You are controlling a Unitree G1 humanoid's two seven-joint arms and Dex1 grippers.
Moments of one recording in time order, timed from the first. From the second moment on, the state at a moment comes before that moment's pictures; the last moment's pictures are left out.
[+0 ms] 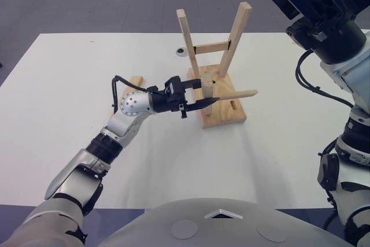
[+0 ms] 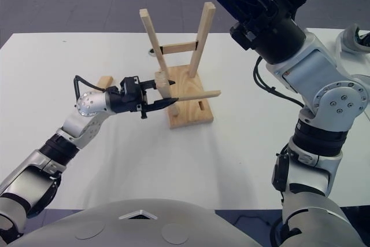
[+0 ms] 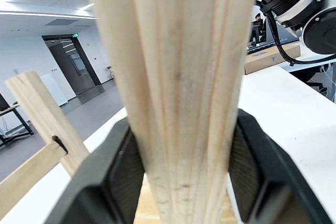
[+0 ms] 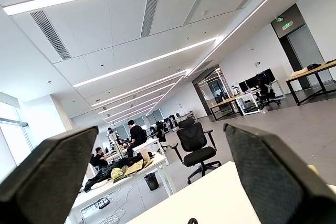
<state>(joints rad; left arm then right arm) -0.41 0.54 -0.58 0.17 -0.62 -0.32 -0.90 -0.54 -0.56 -0.27 -0.30 1.72 0.81 0.24</state>
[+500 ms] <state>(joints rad) -0.40 1.22 -0.44 -0.21 -0.89 0.22 -1.22 -0.46 -0.51 -0.27 -0.37 1.69 0.75 0.19</state>
